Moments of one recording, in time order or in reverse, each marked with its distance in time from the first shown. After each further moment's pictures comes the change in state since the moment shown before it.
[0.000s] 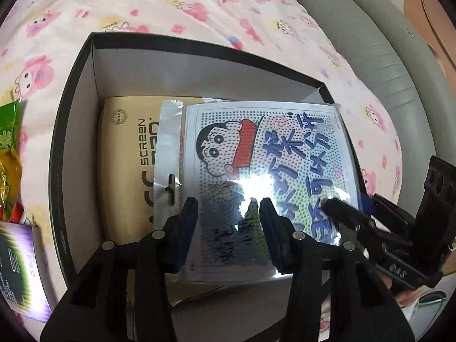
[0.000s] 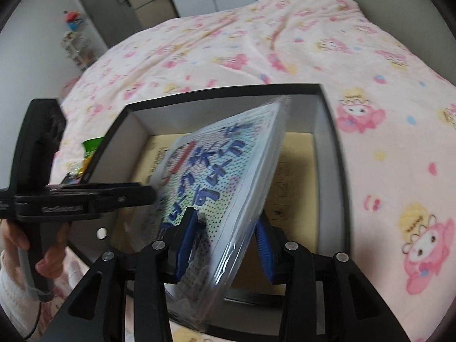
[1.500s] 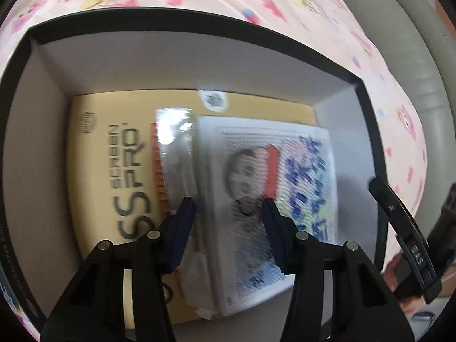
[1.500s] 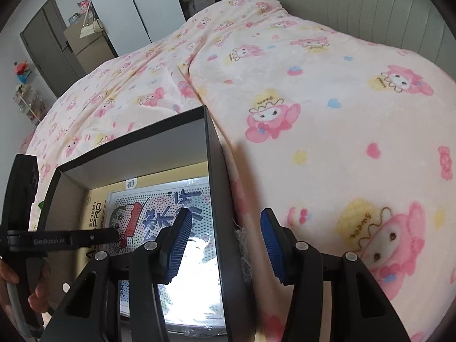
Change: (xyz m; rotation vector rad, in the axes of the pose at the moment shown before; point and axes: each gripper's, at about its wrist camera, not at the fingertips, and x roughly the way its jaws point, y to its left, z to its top) left arm 0.040 -0.015 0.028 -0.070 0.122 0.095; right arm 0.002 -0.074 0.011 0.241 -0.119 -0.146
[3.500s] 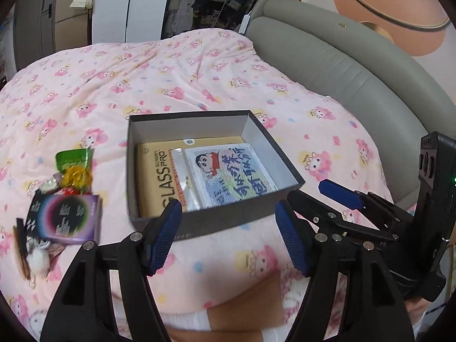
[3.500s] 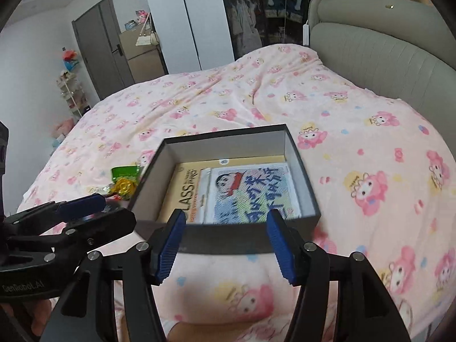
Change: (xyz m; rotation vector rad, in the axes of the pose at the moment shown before) left arm -0.182 -0.059 -0.189 0.271 -0.506 0.090; right arm -0.176 0.106 -0.118 -0.165 -0.180 0.107
